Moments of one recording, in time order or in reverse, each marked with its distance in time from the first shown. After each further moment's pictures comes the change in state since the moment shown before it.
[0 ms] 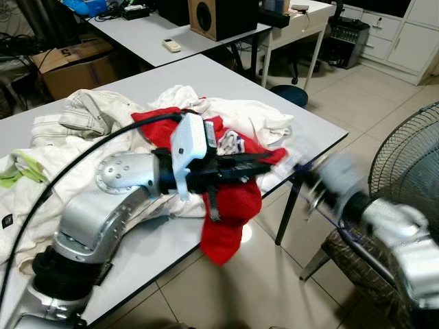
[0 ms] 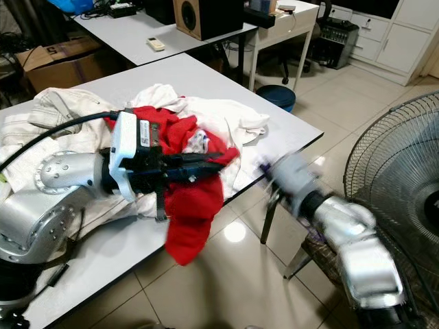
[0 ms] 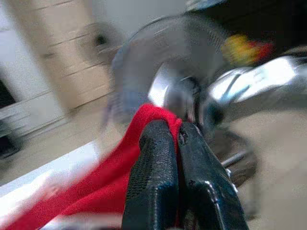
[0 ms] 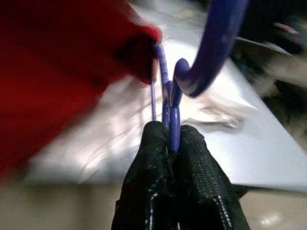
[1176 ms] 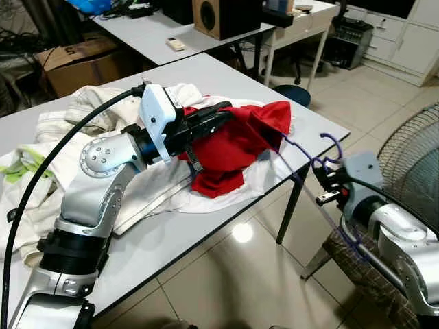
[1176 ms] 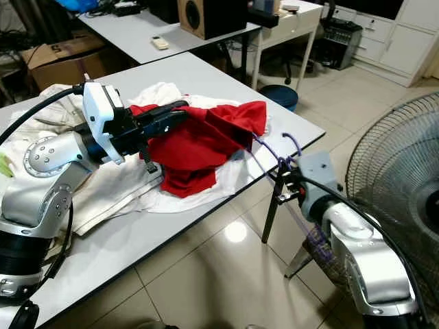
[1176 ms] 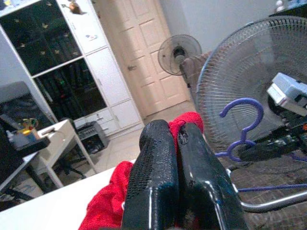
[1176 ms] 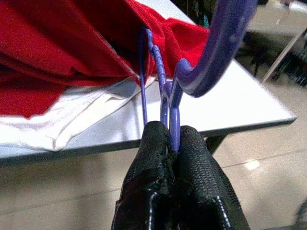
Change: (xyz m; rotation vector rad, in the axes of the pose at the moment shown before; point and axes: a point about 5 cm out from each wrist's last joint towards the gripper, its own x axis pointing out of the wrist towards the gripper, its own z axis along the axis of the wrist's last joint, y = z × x) left arm -0.014 0.038 -0.004 0.100 -0.082 0.240; right arm -0.016 0.007 -0.011 -0.144 0.188 -0.073
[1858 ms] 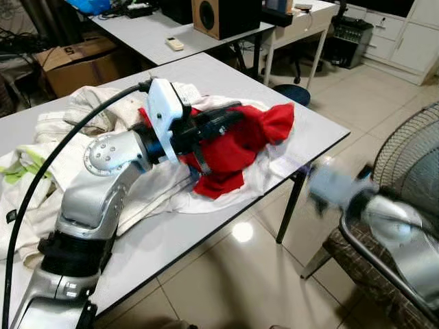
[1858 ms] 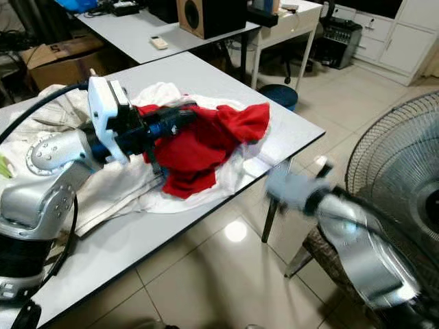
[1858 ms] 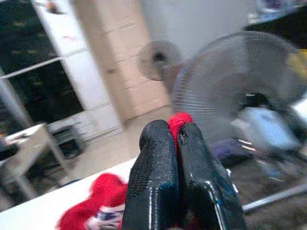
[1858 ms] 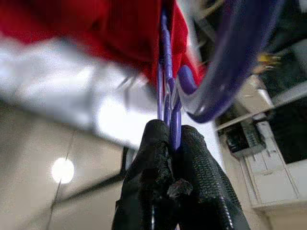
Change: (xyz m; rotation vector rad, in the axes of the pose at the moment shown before) left arm 0.010 -0.017 0.012 -0.061 -0.023 -0.100; right arm 0.011 0.001 0.013 -0.543 -0.036 0.011
